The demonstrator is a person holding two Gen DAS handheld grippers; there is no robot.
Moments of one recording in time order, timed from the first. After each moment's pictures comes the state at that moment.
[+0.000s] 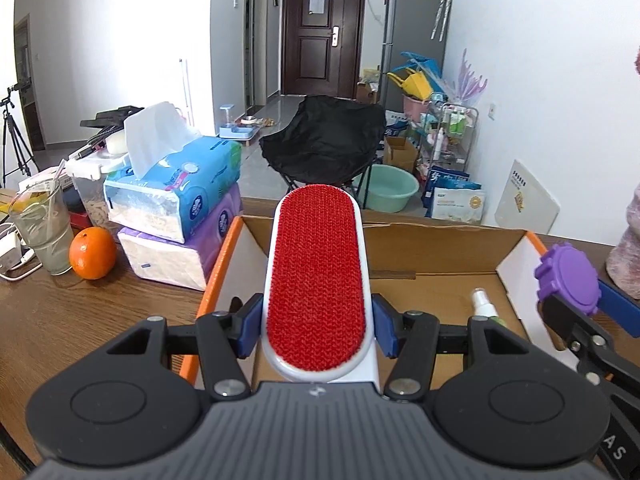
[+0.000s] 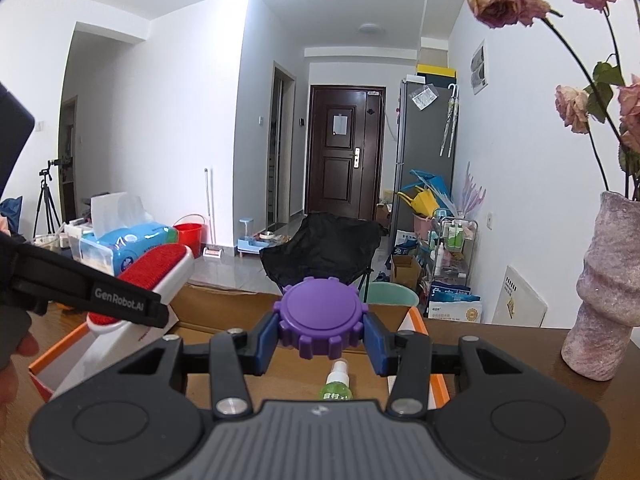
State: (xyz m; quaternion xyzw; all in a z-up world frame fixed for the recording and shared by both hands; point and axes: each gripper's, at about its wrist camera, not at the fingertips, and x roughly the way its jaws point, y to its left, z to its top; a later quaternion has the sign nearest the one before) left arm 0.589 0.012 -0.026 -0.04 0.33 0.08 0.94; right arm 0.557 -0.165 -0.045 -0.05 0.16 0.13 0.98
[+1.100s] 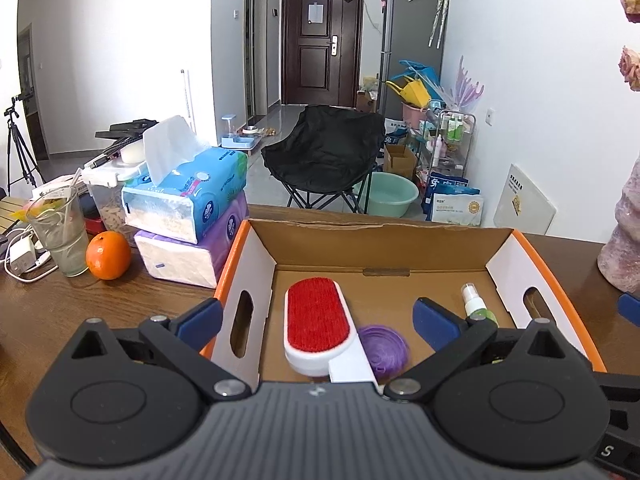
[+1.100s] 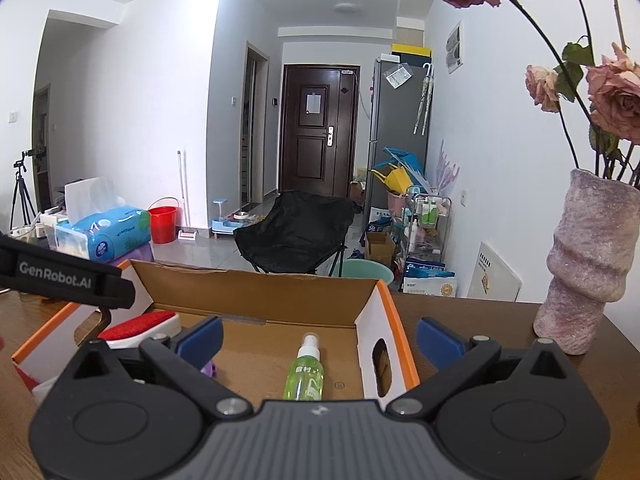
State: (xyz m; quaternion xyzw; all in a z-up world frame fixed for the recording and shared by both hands) left arm 0.558 0.005 -0.013 -0.03 0.31 0.08 0.95; right arm 0.548 -0.175 -0.042 -0.04 0.19 0.09 0.98
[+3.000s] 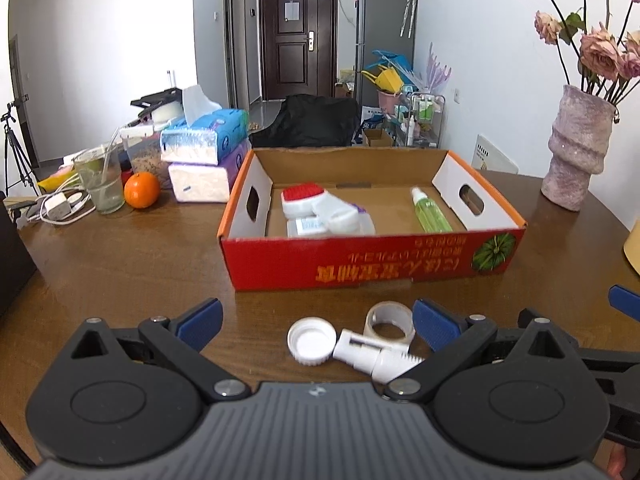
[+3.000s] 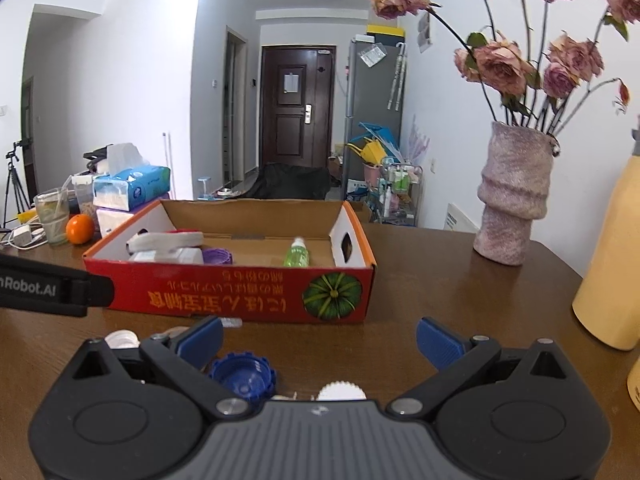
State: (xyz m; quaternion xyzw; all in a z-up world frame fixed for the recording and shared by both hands) left arm 0.390 -0.022 -0.028 -0.01 0.32 0.05 0.95; right arm 0.383 -0.204 -0.058 -0.03 0.23 0.05 0.97
